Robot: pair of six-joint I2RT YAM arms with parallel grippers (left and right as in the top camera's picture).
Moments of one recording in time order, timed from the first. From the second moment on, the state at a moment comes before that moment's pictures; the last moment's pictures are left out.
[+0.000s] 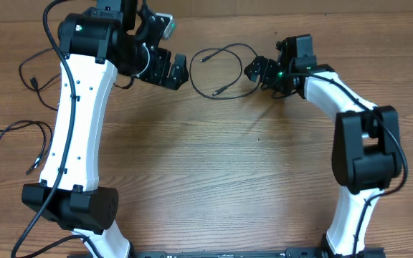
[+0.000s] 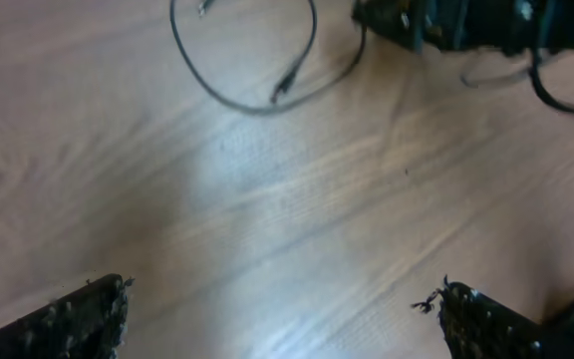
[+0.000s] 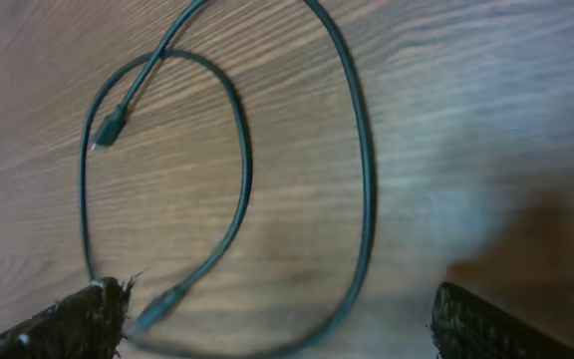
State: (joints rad) left arm -0.18 1.87 2.16 -1.48 0.34 0.11; right arm 0.15 2.15 1.47 -0.26 -0.36 0.49
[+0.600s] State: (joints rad) left arm -0.18 1.87 2.16 -1.52 0.34 0.10; right arm 0.26 2.26 1.50 -0.01 -0.45 0.58
